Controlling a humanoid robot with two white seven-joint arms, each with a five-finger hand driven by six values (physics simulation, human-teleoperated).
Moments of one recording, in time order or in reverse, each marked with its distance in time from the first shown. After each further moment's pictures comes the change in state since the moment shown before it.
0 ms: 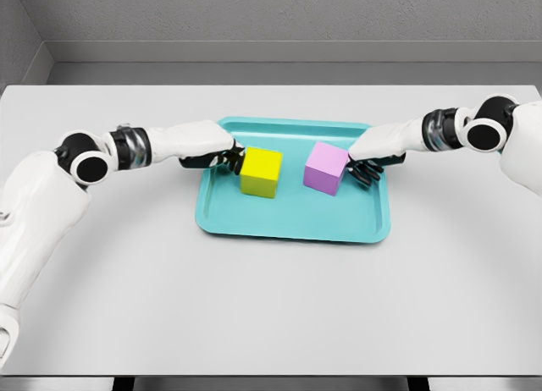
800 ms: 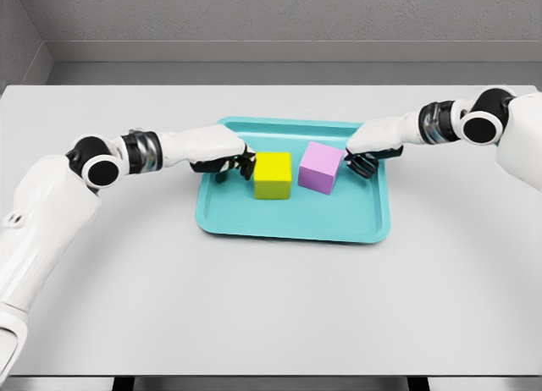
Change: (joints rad) left arm 0.009 -0.024 -0.013 -0.015 0.004 0.001 0.000; right arm -0.025 0.021 -0.003 0.028 0.024 0.000 -0.001
